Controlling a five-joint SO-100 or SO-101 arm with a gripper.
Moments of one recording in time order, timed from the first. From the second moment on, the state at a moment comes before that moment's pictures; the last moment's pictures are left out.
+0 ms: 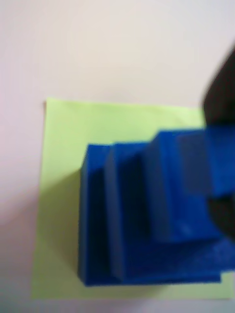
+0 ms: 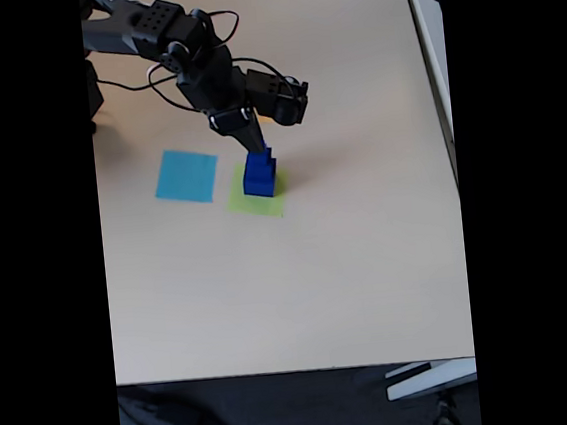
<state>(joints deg) 30.0 79.3 68.9 69.1 64.2</state>
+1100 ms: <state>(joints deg) 29.7 79.3 69.3 70.0 63.5</state>
